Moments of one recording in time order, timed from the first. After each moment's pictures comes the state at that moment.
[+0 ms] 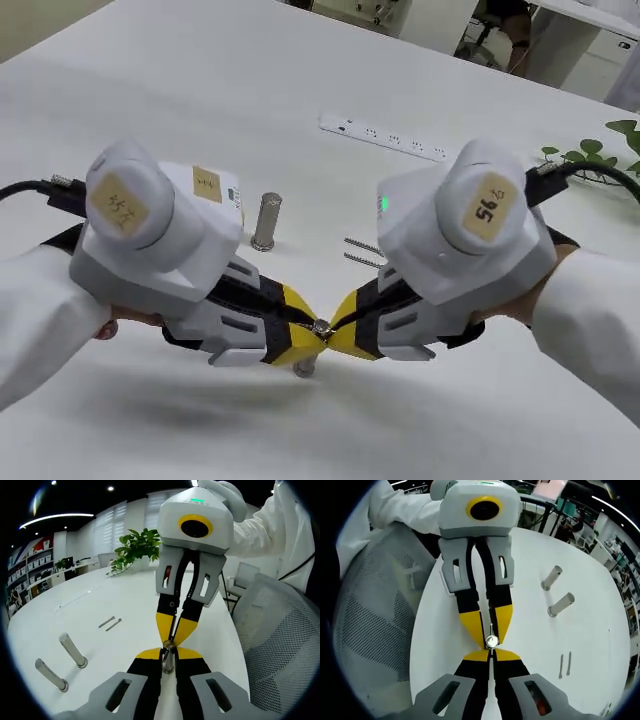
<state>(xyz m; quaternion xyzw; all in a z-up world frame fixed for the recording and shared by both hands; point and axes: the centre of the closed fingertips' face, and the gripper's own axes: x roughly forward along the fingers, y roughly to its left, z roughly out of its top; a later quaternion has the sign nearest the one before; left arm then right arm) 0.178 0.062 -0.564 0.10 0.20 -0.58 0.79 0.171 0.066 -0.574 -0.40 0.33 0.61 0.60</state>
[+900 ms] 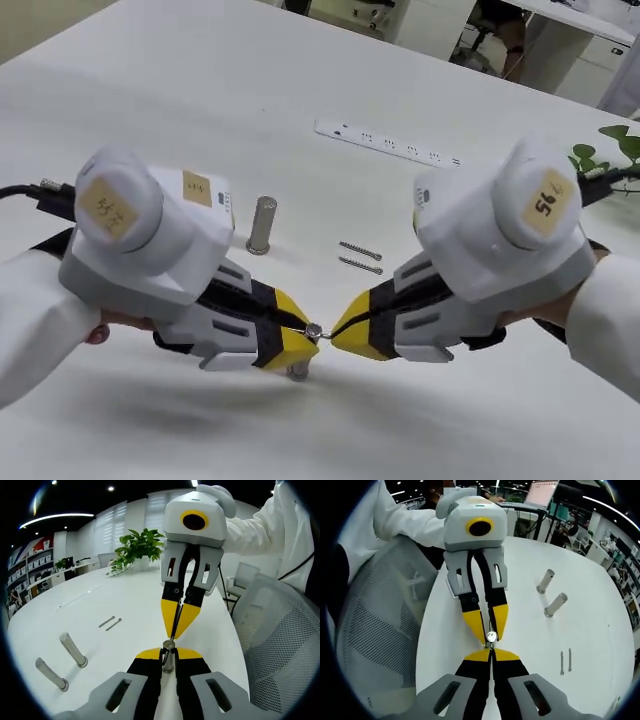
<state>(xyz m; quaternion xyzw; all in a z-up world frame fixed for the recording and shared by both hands) 0.176 0.063 -0.563 0.10 0.20 -0.58 0.78 0.169 0.059 -0.559 -0.36 0.32 0.62 0.63</state>
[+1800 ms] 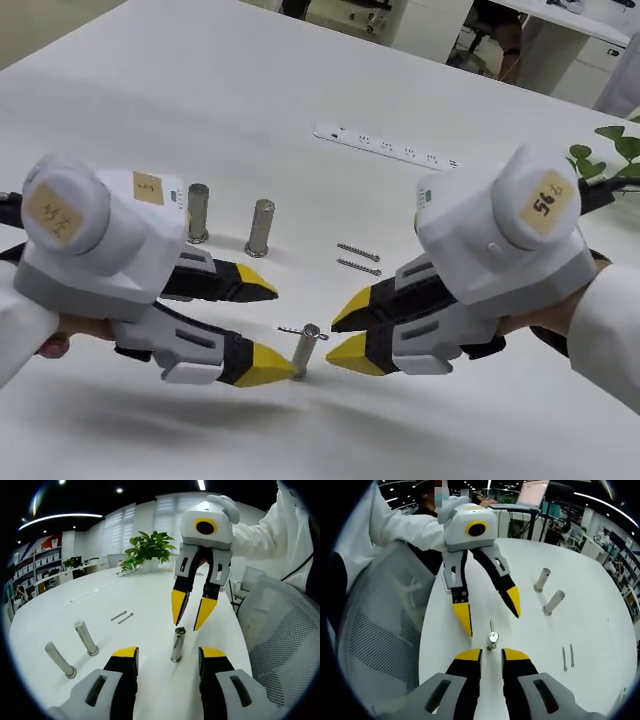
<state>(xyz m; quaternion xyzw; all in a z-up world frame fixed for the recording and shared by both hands) 0.179 0.093 -0.567 0.09 0.19 -0.55 0.81 0.165 0.060 -0.558 -0.33 0.32 0.61 0.65</state>
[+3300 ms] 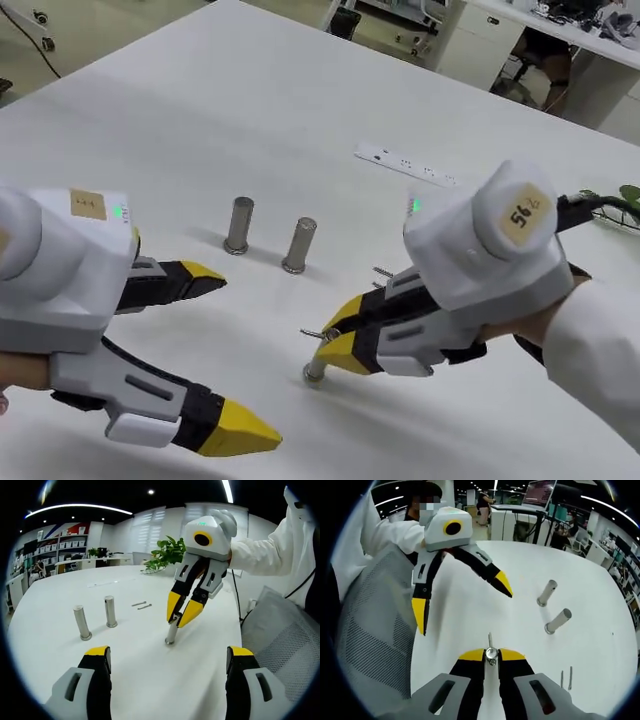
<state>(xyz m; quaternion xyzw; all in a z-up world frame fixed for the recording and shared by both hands) 0.163 0.138 -0.562 0.01 0.21 -0.47 0.86 0.180 0.102 -0.561 -0.34 0.31 0.62 0.63</state>
